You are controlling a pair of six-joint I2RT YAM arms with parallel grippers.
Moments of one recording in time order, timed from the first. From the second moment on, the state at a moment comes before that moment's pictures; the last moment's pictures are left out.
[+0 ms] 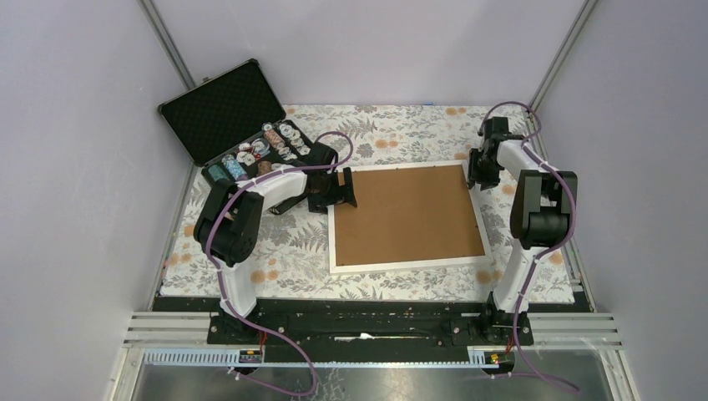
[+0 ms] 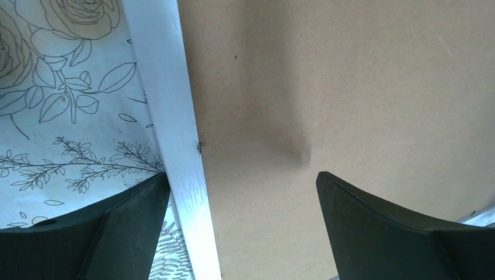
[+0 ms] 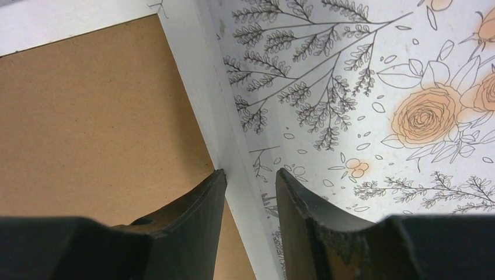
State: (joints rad) left arm -0.47 1.89 1.24 -0.45 0.20 -0.62; right arm -0.05 1.98 1.42 -0.67 -0.01 0.10
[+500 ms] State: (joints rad) left arm -0.47 1.89 1.24 -0.46 0.19 -0.62; right arm 0.04 2.10 1.60 -0.80 0.15 0.06
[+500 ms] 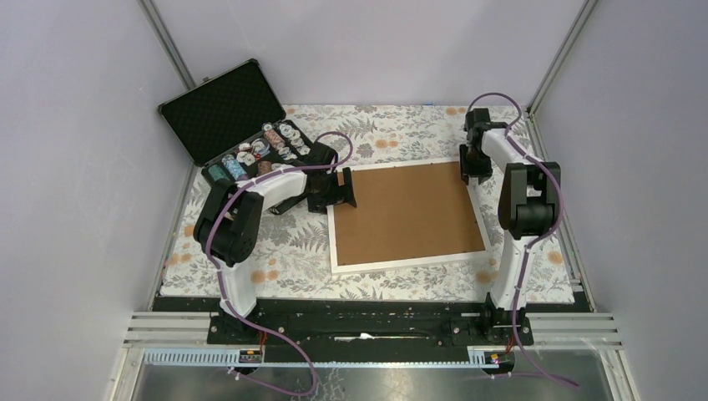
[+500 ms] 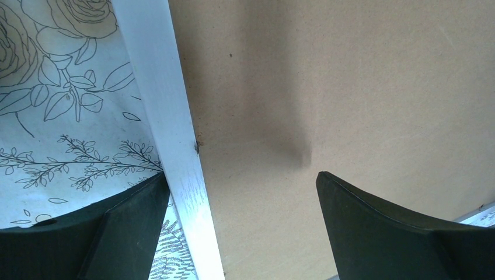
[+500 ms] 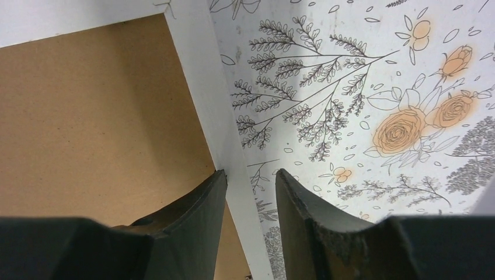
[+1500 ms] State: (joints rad) left arm -0.47 1.89 1.24 -0.46 0.19 -0.62; right arm 0.18 2.28 1.85 -1.06 0.44 0.04
